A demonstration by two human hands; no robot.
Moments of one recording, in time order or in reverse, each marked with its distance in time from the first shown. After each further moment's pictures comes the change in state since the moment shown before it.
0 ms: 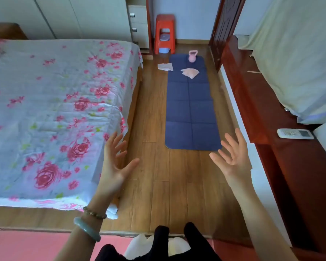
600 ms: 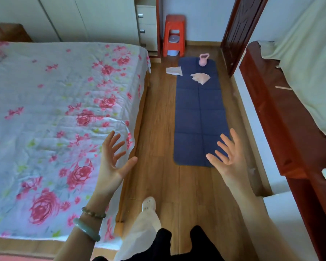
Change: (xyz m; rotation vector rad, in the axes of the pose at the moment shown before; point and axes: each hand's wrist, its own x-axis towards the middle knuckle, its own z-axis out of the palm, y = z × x) left_hand 0.180 -0.052 -0.037 0.004 0.059 -0.037; right_hand 0.174 0.029 0.111 -0.064 -0.075 0.047
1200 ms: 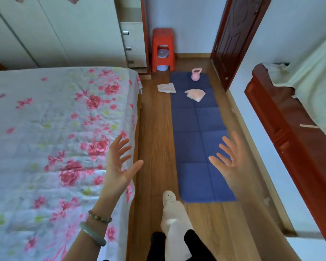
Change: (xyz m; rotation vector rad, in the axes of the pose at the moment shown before) left_hand 0.342 -0.048 -0.002 -0.005 -0.110 0.044; right_hand 0.281 -0.050 0.117 0.030 0.062 0.038
